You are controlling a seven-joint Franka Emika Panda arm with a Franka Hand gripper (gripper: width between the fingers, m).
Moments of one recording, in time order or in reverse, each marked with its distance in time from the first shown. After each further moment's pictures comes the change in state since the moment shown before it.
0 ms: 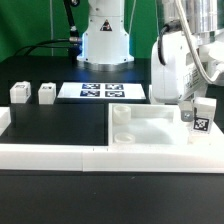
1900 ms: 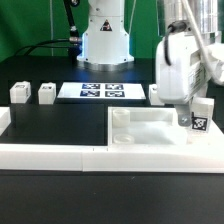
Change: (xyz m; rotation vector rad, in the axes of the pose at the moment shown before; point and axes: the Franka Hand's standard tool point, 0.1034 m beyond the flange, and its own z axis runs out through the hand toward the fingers) arm 0.002 0.006 -0.012 0.009 -0.005 -0.173
